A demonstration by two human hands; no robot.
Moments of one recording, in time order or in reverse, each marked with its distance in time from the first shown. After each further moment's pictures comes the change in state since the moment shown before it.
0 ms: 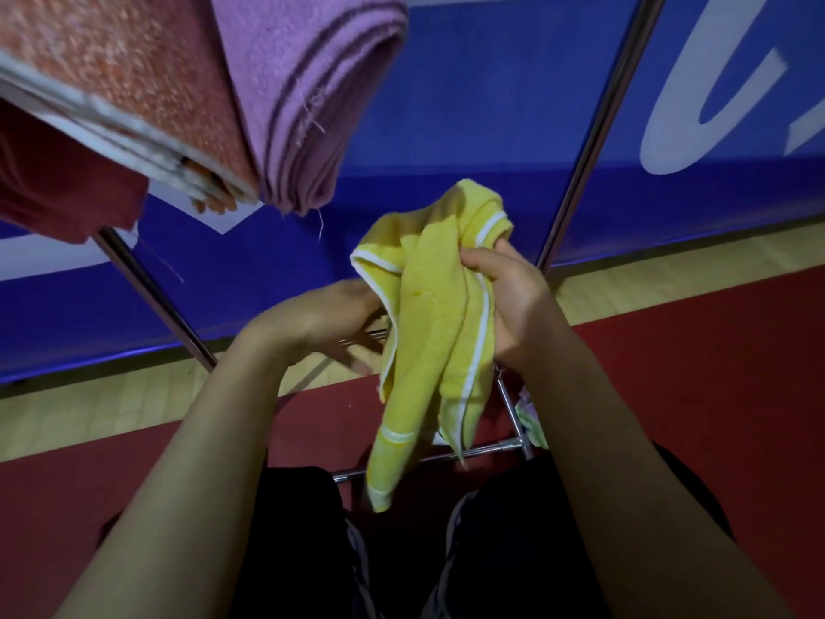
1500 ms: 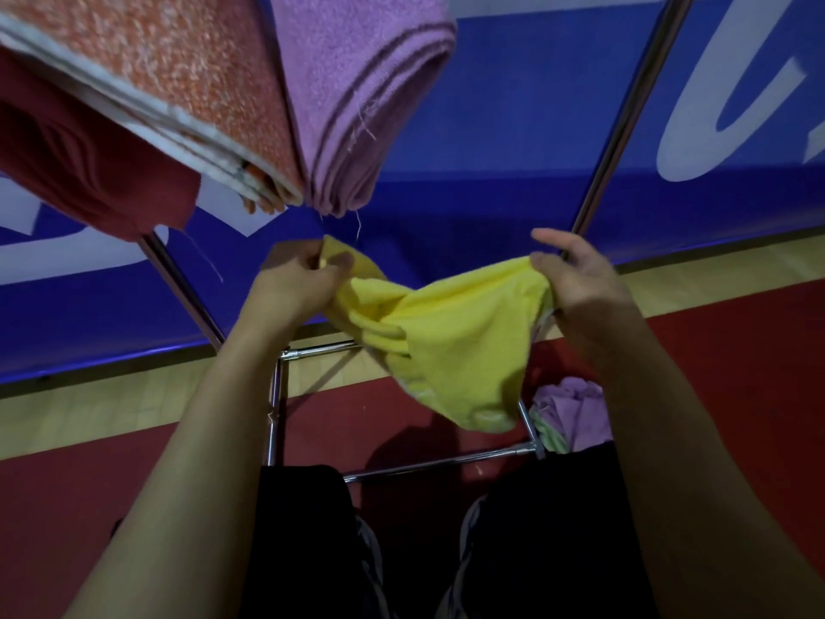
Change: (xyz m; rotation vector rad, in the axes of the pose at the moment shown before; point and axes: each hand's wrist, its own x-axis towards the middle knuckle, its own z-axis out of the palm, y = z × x) left_hand -0.014 -0.025 -0.040 -0.016 0.727 0.120; right_hand 0.007 -0.017 -0.054 -0.560 0.213 -0.255
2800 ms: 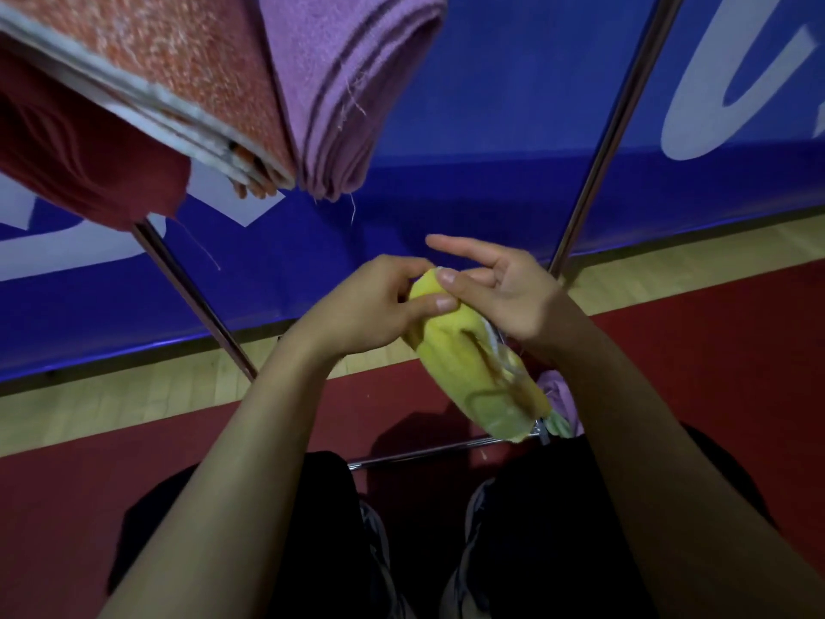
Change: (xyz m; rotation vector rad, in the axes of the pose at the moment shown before) left_hand -0.026 0.018 0.044 0.082 -0.522 0.483; right_hand -0.040 -0.014 0.046 -0.139 -0.509 -0.113
